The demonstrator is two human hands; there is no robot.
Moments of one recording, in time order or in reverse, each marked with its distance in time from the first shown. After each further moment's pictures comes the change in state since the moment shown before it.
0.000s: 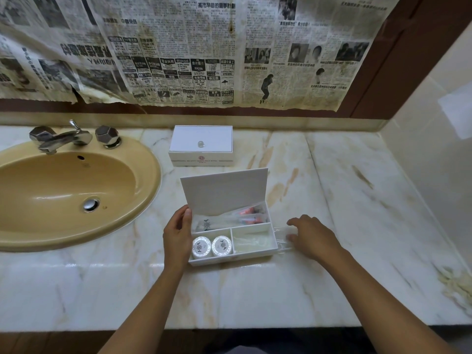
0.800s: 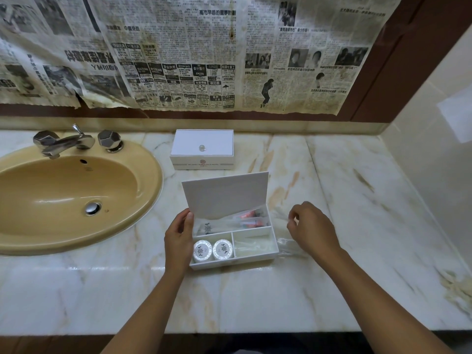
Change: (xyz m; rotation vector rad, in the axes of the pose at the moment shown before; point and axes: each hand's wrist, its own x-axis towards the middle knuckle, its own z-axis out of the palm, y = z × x) left_hand 0.002 -0.002 -0.001 0.012 -0.016 0.005; right_hand -0.006 -0.022 -0.021 0.161 0.402 -0.031
